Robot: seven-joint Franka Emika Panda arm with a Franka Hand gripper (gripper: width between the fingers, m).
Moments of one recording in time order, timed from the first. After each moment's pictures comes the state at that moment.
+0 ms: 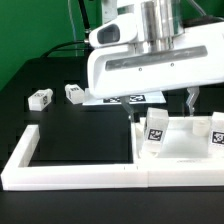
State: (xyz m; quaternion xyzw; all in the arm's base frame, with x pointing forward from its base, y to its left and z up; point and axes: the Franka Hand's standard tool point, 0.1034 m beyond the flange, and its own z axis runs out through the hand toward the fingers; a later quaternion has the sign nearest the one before) arm 0.667 0.001 0.091 -0.99 0.05 -0.06 0.06
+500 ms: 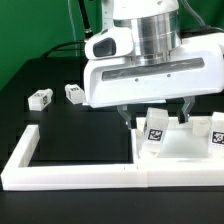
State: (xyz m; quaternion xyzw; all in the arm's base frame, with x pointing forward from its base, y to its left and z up) arm 0.667 -0.003 0.083 -1.00 0.07 -0.02 0.06
